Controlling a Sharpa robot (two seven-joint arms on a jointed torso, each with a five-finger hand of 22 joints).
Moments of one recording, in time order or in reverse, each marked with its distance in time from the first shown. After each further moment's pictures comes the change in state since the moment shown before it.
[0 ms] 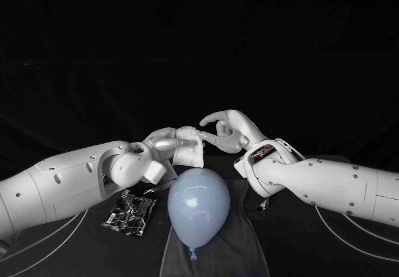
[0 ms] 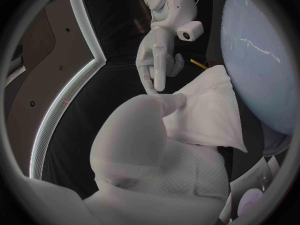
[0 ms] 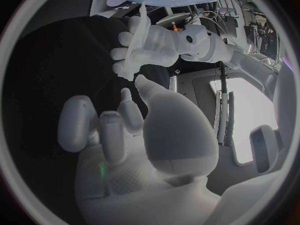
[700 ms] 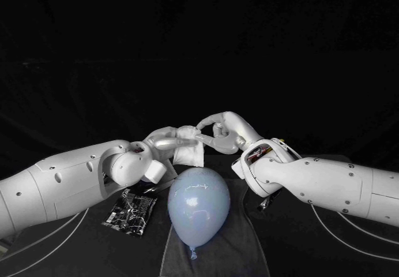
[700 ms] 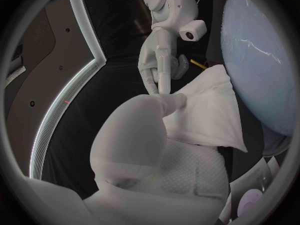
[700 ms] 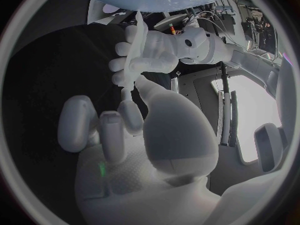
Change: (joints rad) left arm 0.000 0.000 0.000 0.002 0.000 0.000 0.000; left_hand 0.000 0.000 0.003 -0.003 0.000 0.000 -0.001 0.000 0.000 0.000 0.000 0.000 0.000 0.000 0.000 0.000 0.000 0.010 0.004 -0.004 0.000 0.000; right arm -0.001 0.020 -0.001 -0.012 0.018 0.050 -0.021; right_hand -0.004 0.004 -0.006 0.006 0.000 0.011 -0.007 0.000 0.001 0.000 0.000 0.007 0.000 0.000 0.000 -0.001 0.000 0.000 0.000 0.000 0.000 0.001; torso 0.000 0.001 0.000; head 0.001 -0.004
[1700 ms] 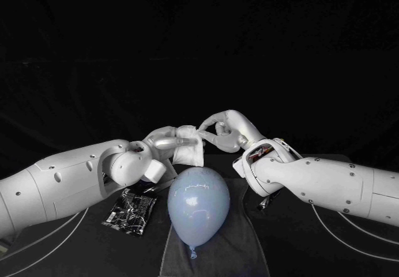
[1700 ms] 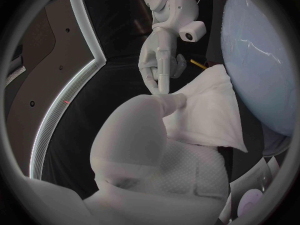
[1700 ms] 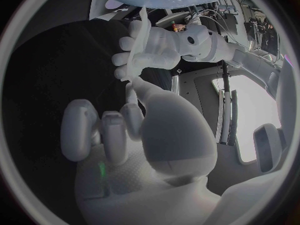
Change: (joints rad) left arm 0.000 -0.001 0.000 0.000 0.000 0.001 0.000; left_hand -0.004 0.004 0.000 0.000 0.000 -0.004 0.001 0.000 0.001 0.000 0.000 0.000 0.000 0.000 0.000 0.000 0.000 -0.005 0.000 0.000 0.000 -0.001; right arm -0.003 -0.006 -0.001 0.000 0.007 -0.041 0.012; right_hand 0.060 0.051 0.035 -0.035 0.000 0.107 -0.060 0.106 0.047 0.059 -0.053 0.079 0.002 0.000 -0.036 0.028 -0.001 -0.001 0.024 -0.024 0.096 0.000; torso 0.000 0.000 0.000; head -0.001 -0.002
